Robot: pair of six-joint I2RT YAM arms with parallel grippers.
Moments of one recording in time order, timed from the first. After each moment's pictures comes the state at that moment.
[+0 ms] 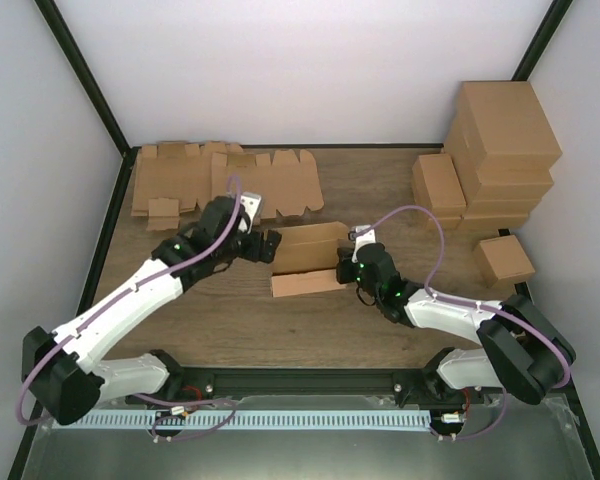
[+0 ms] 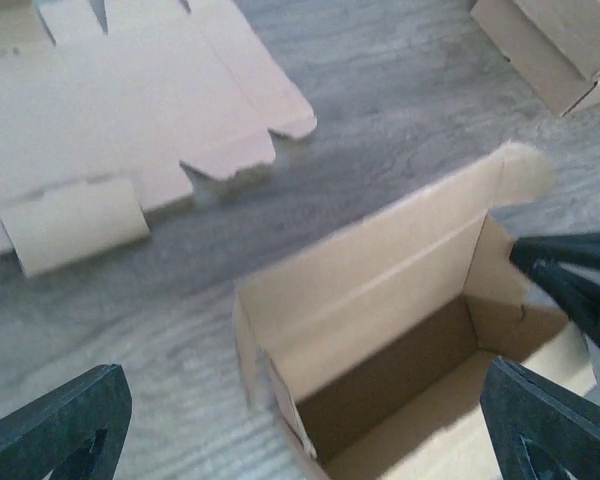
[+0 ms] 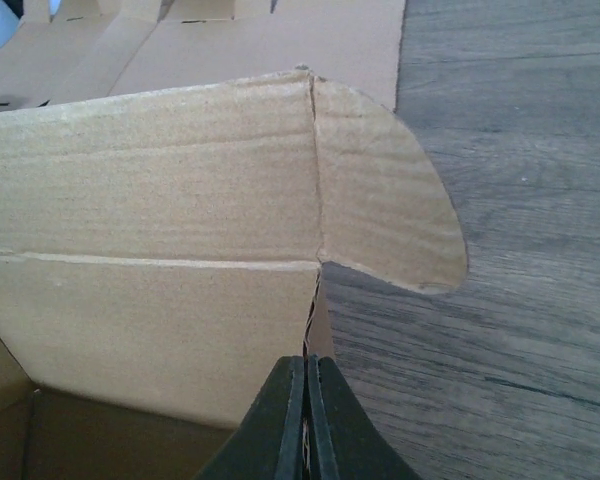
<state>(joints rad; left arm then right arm) -0.69 1.17 0.99 -0.52 -0.08 -0.31 0.70 1.29 0.46 0.35 0.21 0.42</state>
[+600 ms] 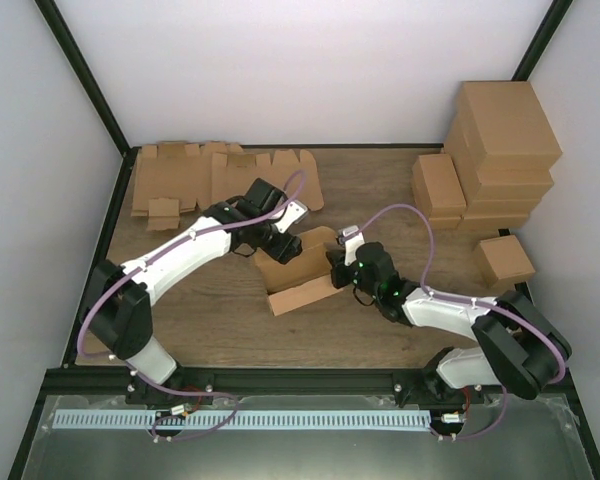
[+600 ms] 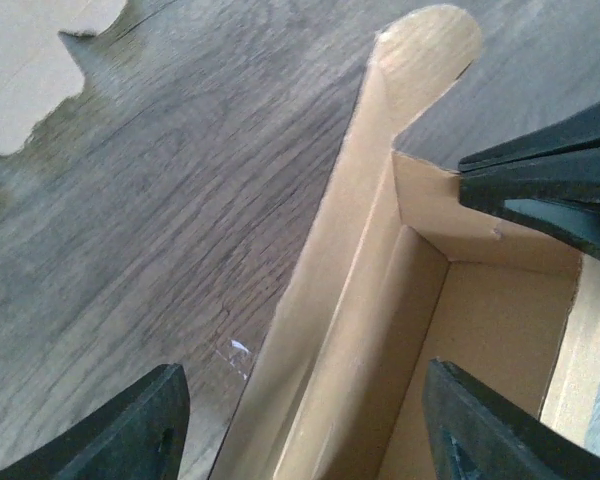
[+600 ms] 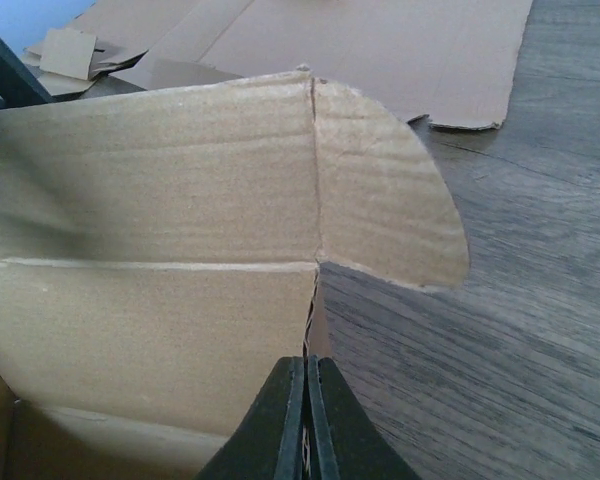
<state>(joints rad) -0.65 1.60 1.28 -0.68 0.19 0.07 0.70 1.32 0.45 0.41 0.03 0.27</state>
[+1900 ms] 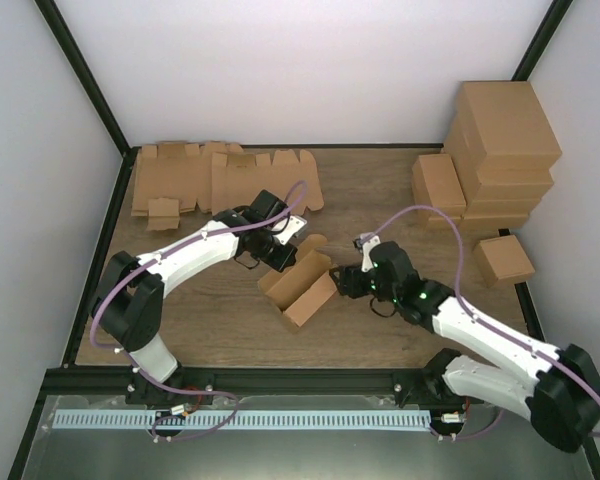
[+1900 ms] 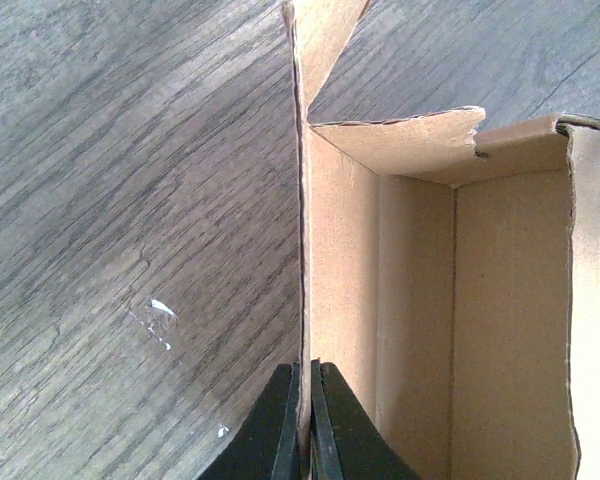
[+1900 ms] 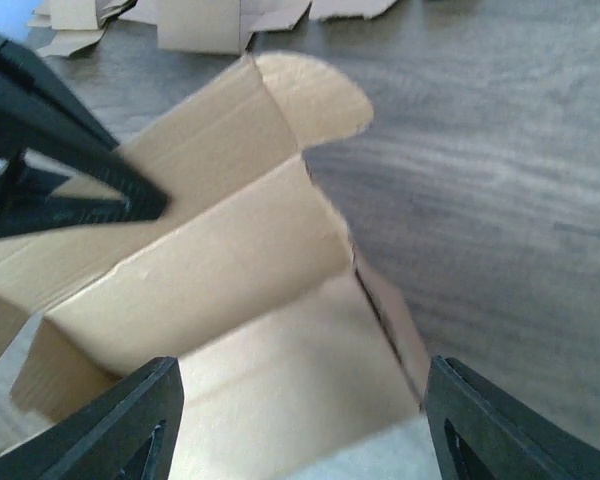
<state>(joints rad) -0.65 1.67 1.21 -0.67 0.30 -0.01 0.70 1.02 0.57 -0.18 -0.04 0.45</state>
